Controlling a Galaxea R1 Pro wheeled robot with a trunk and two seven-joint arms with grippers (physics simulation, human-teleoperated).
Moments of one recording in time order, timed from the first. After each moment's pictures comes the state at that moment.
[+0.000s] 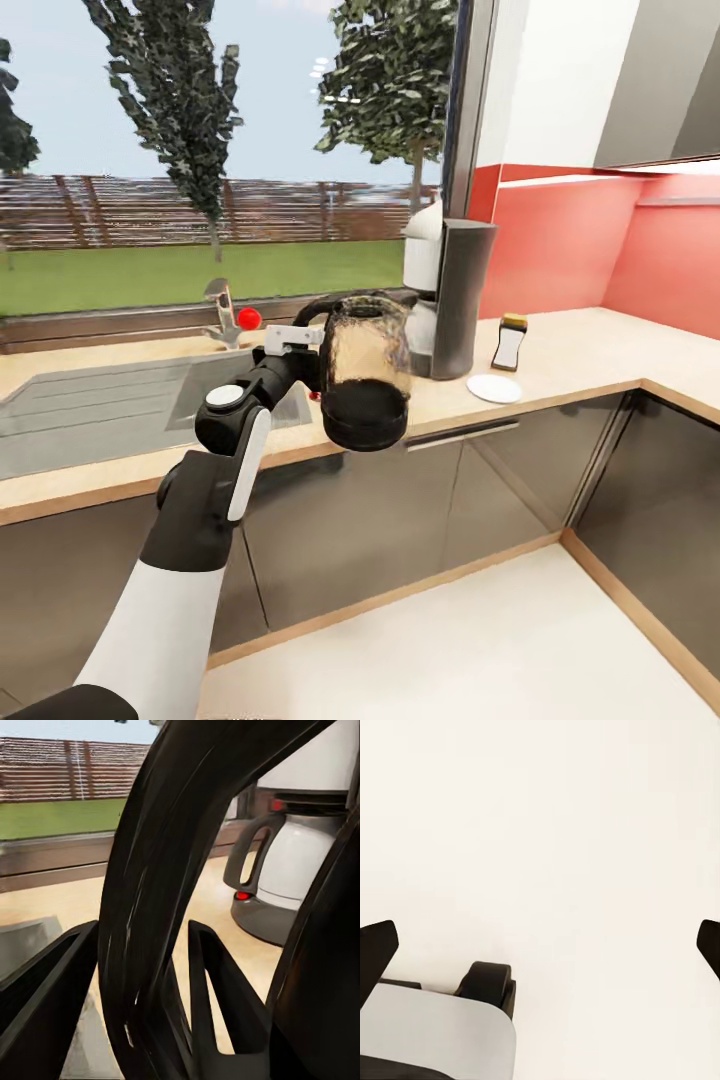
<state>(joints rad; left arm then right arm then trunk) -0.81 -0.17 -0.17 -1.54 -0.03 0.66 0.00 -0.32 -0.21 -0.13 -0.02 0.20 -0.12 0.27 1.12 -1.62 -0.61</state>
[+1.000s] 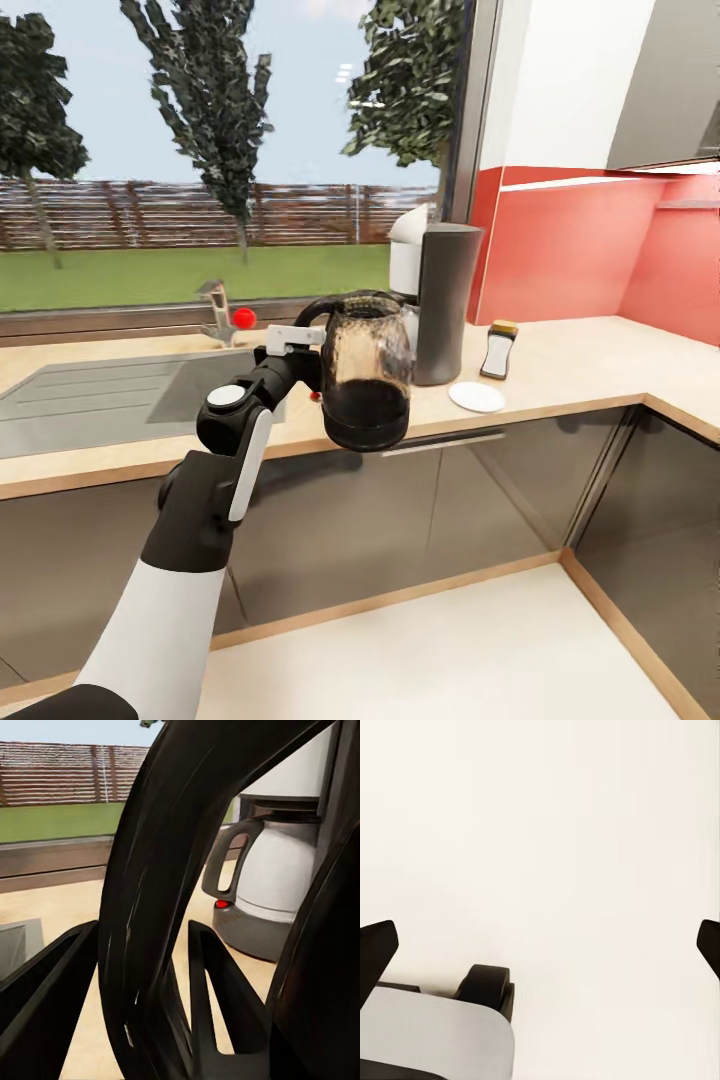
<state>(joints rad) -0.81 -0.17 -0.17 -1.54 -0.03 0.66 0.00 -0.32 -0.21 -0.14 -0.02 0.20 -0.12 0.27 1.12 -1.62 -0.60</state>
